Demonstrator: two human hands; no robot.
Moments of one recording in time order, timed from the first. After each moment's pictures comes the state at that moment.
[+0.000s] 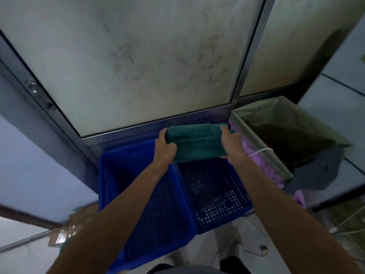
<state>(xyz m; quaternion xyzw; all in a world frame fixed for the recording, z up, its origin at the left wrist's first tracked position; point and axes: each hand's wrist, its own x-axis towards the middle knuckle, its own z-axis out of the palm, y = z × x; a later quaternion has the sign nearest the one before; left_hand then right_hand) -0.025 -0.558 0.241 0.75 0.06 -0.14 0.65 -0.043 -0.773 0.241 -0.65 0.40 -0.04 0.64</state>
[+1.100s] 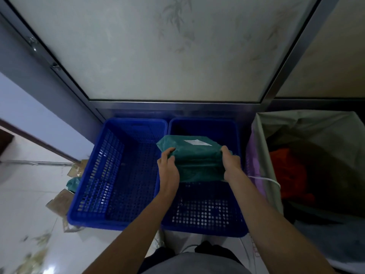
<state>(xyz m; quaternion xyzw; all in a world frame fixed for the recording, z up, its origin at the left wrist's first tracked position) -0.044 -0.772 0.153 0.72 0.28 0.07 0.62 0.046 -0.950 0.111 -0.62 0.41 0.19 0.65</state>
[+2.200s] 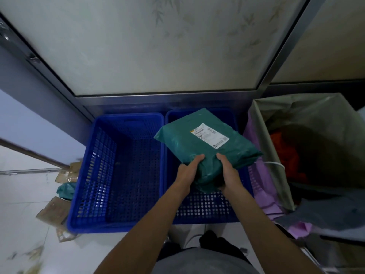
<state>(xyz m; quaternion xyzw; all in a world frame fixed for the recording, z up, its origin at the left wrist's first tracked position) -0.044 -0.756 0.114 0.54 0.33 -0.24 0.74 -0.045 -0.895 0.109 -0.51 0.44 0.17 0.72</state>
